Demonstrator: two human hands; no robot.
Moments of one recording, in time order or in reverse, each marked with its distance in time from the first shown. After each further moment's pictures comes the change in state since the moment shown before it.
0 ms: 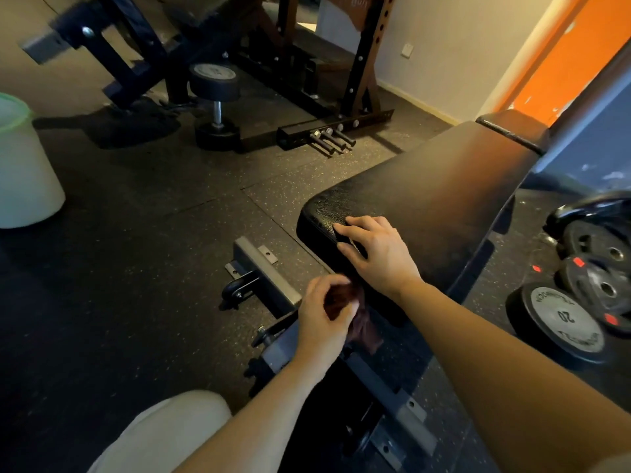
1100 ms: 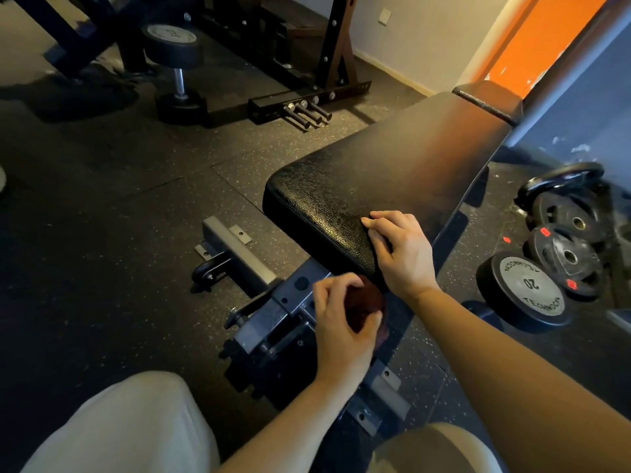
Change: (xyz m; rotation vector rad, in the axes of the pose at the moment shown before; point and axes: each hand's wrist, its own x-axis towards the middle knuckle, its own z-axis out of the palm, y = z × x) left_hand -0.051 0.015 0.063 -0.064 0.024 0.030; right_hand -0.059 0.045 -0.009 0.062 0.293 0.164
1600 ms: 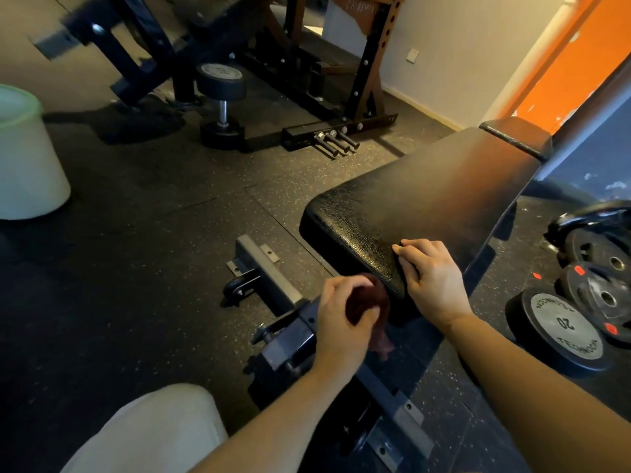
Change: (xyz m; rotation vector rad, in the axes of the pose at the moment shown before) left_hand 0.036 0.009 -0.042 0.061 0.008 0.063; right_hand 0.003 -0.004 -0.005 -0.165 -0.036 -0.134
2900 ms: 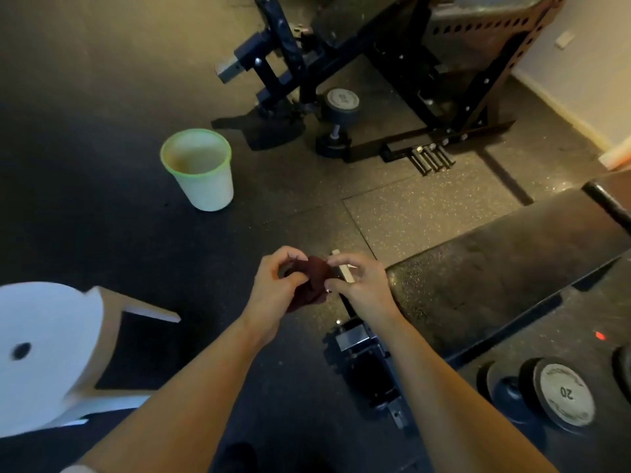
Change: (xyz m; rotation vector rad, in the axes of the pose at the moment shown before) left_hand 0.085 0.337 -0.263 -0.121 0.194 -0.557; right_hand 0.180 -0.282 -0.204 1.057 -0.577 0.342
